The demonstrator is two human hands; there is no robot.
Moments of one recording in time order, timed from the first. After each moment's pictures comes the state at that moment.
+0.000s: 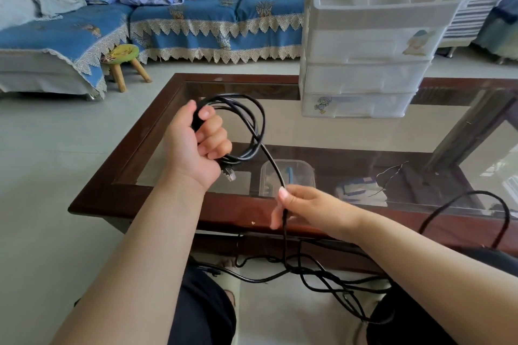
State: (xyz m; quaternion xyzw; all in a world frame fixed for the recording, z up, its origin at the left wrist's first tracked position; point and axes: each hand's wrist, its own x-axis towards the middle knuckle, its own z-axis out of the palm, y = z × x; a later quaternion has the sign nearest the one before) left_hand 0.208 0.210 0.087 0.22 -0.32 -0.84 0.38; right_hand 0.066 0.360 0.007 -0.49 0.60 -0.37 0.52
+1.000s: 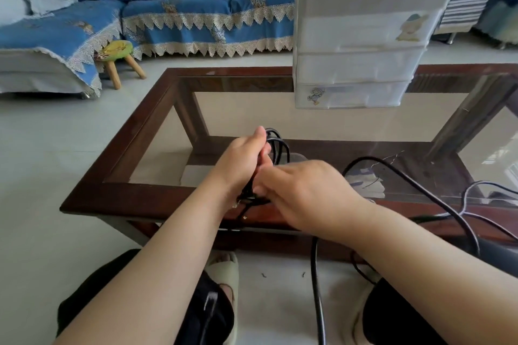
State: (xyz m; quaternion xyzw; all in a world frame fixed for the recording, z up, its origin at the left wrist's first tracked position) left_hand 0.169 0.254 0.055 0.33 -0.67 -0.65 0.16; right_hand 0.082 0.366 0.049 -0.75 0.60 -0.27 -0.09
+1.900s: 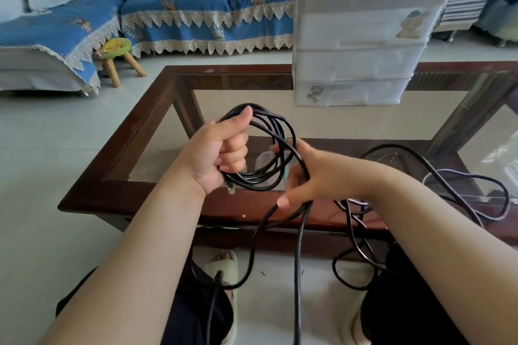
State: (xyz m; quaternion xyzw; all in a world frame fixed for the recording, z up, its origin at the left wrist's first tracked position) left_hand 0.187 0.224 0.068 0.20 -0.53 -0.80 0.19; right_hand 0.028 0.359 0.051 -0.57 0.68 -0.25 0.40
